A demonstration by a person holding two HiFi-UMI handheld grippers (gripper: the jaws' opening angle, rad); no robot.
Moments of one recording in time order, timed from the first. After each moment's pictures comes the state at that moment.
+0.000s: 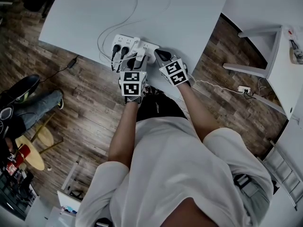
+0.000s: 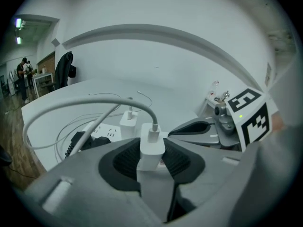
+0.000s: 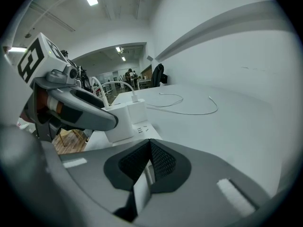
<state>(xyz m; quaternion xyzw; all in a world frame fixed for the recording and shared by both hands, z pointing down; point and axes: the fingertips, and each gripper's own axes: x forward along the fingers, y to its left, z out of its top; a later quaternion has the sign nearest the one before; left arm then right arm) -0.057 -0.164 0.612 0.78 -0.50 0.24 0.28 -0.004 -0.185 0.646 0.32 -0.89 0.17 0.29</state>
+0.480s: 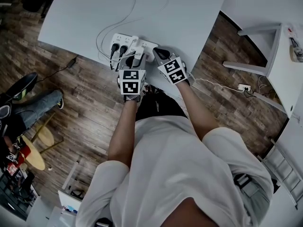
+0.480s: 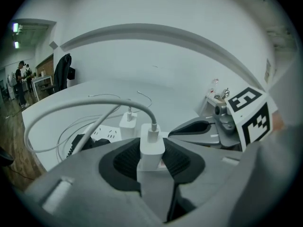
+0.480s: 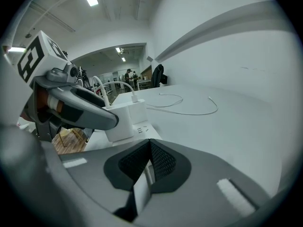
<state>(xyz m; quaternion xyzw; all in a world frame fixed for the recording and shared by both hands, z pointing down) -0.057 -0.164 0.610 0.78 -0.50 0.25 0.27 -0.005 -0.184 0.646 0.32 -0.89 0.17 0.28</state>
